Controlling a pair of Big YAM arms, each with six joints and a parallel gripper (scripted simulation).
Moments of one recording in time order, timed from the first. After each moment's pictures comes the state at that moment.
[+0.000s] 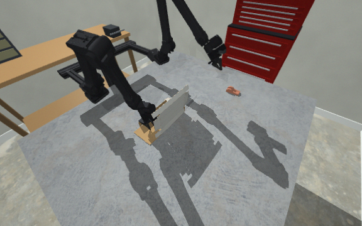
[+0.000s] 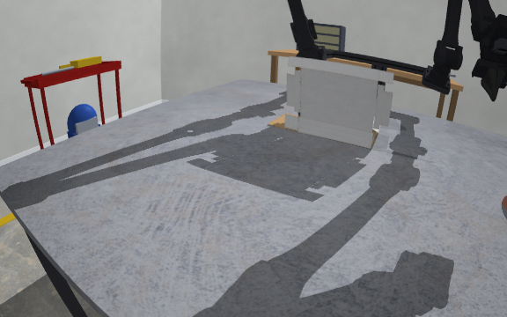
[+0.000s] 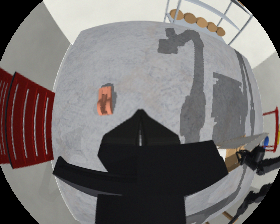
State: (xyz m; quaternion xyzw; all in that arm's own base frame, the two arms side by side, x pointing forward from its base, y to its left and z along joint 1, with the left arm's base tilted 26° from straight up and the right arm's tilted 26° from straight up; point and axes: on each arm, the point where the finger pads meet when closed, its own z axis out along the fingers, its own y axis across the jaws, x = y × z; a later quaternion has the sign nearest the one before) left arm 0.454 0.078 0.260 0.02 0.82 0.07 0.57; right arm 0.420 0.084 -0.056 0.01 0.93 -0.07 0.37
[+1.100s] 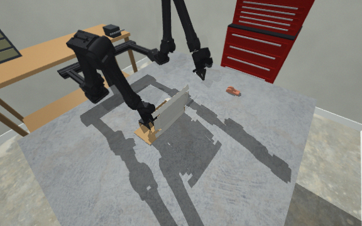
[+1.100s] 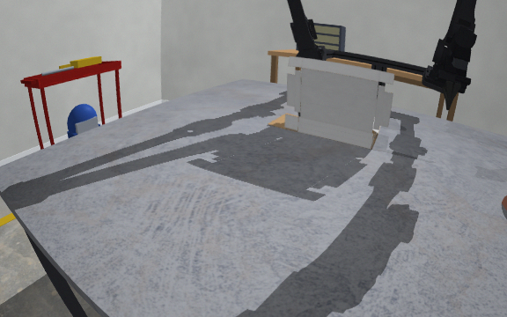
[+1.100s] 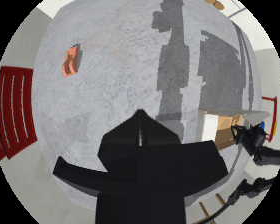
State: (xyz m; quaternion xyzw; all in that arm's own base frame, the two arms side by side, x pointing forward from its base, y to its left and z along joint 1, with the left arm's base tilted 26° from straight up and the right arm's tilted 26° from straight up) left arm 0.413 -0.012 0.154 0.02 0.90 0.05 0.43; right arm 0.420 0.083 -0.057 0.00 0.92 -0.07 0.38
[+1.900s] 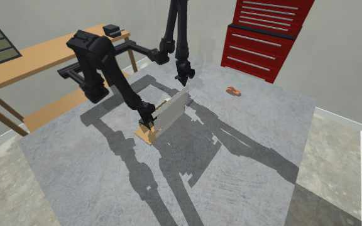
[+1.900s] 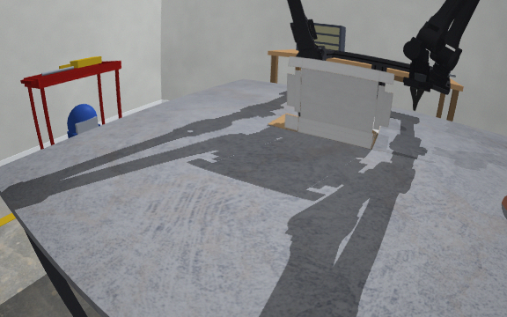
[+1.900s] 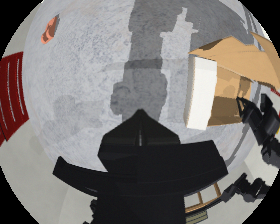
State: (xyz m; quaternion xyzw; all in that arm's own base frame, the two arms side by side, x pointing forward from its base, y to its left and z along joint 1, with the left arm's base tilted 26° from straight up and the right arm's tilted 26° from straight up) left arm 0.340 -0.097 0.052 0.00 0.95 0.08 0.30; right arm 0.420 0.083 -0.057 0.00 0.92 -0.07 0.38
